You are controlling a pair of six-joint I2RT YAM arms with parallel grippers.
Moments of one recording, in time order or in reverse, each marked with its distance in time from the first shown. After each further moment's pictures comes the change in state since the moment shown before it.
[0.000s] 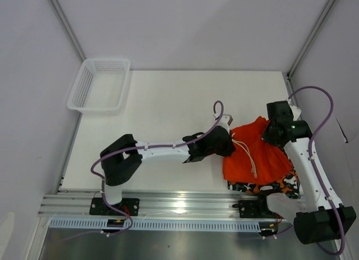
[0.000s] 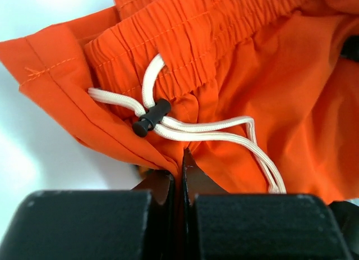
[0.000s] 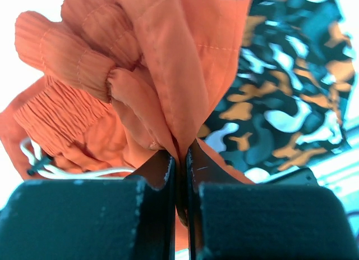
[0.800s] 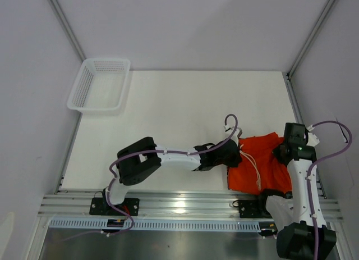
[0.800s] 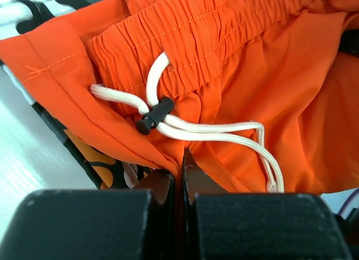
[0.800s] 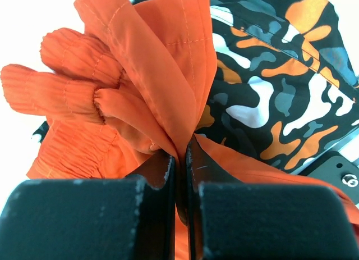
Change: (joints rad) left arm -0.087 0.184 0.061 0.122 -0.002 0.018; right arm -0.346 -0.221 -0.332 0.131 -0.059 0.122
